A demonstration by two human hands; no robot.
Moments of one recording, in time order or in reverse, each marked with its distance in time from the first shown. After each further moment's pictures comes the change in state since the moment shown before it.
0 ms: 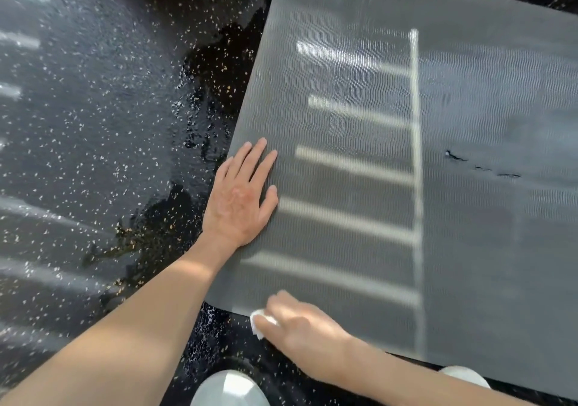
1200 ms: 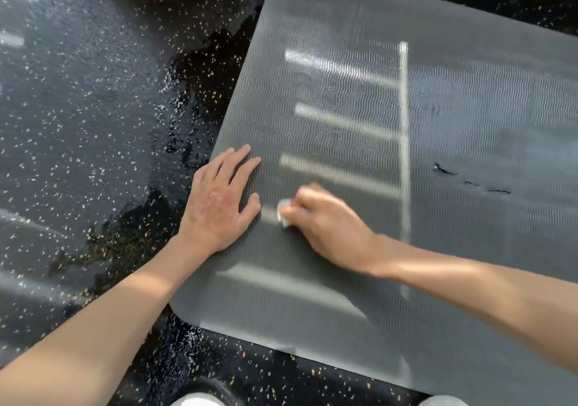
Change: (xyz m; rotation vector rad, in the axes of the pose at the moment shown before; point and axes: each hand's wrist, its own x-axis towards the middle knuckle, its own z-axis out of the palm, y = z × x) left_hand 0.007 0.000 -0.004 -0.052 0.059 -0.002; right_hand 0.040 0.088 -0.114 -0.306 0.356 0.007
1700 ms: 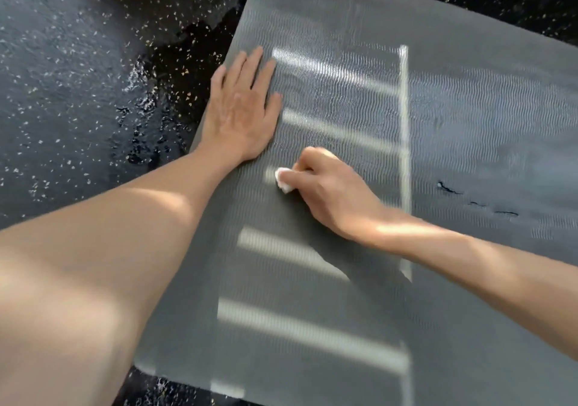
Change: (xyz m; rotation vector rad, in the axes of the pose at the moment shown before) left_hand 0.159 0.010 0.013 0.064 0.042 -0.124; right_hand 0.041 0.050 -0.022 -0.103 0.130 0.041
